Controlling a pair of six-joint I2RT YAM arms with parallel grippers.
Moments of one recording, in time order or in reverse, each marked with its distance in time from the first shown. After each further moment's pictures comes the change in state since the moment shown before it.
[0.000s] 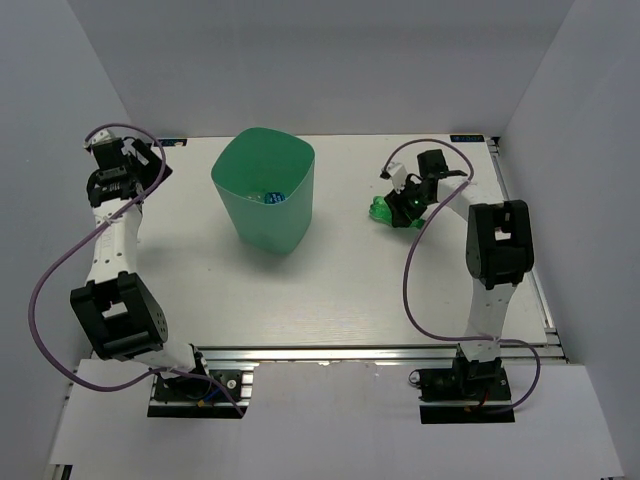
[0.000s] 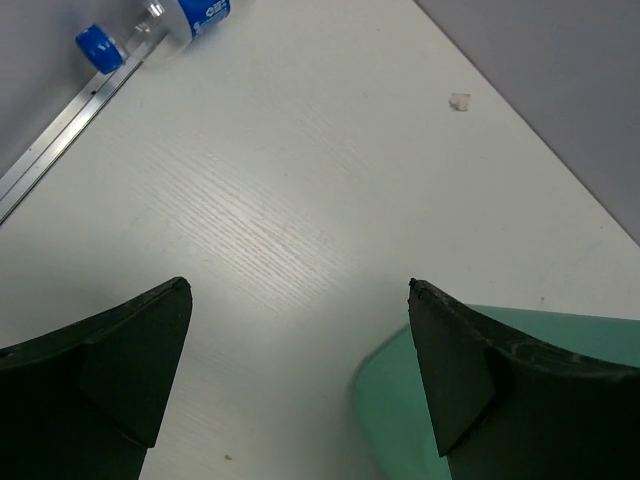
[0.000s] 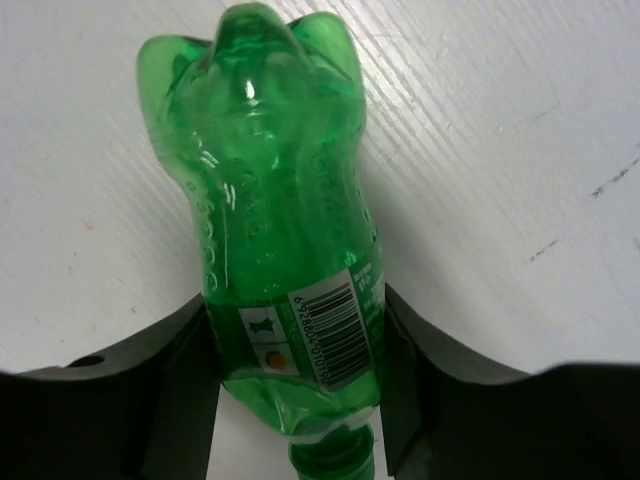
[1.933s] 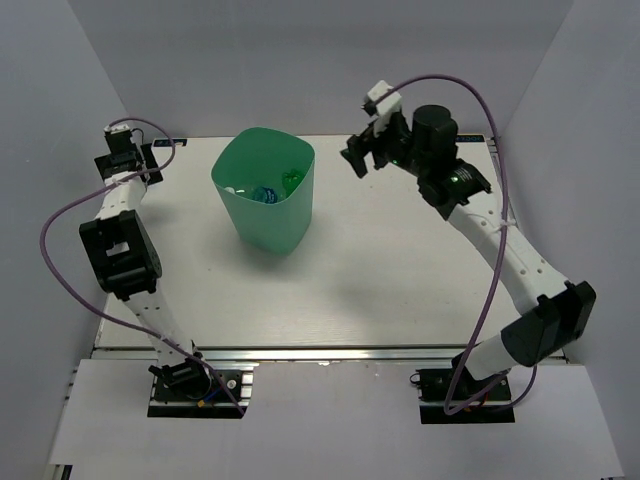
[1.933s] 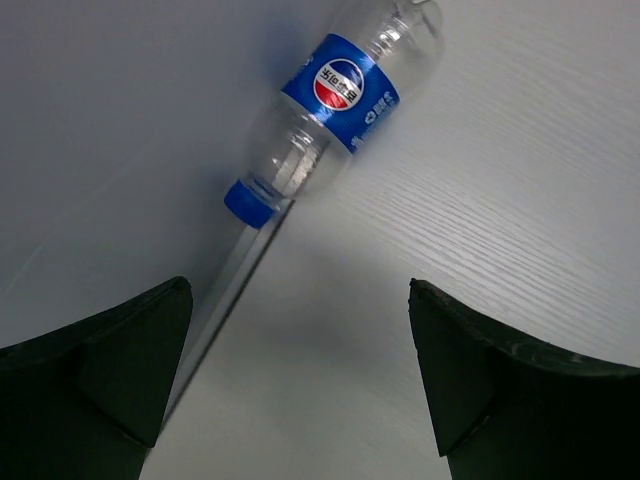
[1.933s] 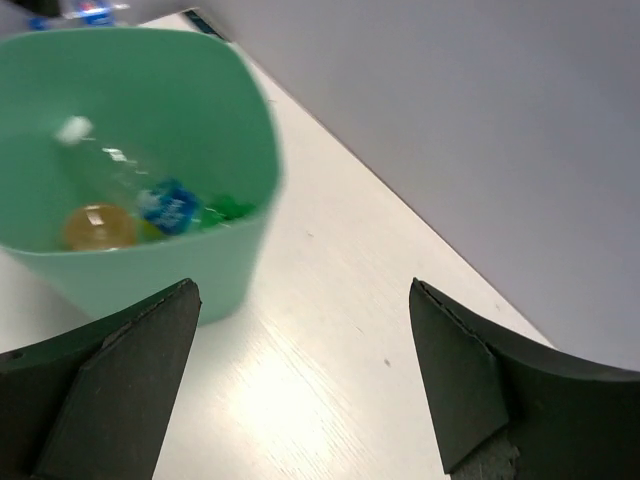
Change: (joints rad) left arm 0.030 0.438 0.241 0.111 -0.251 0.434; right arm 0.404 -0.527 0.158 0.252 0.145 0.385
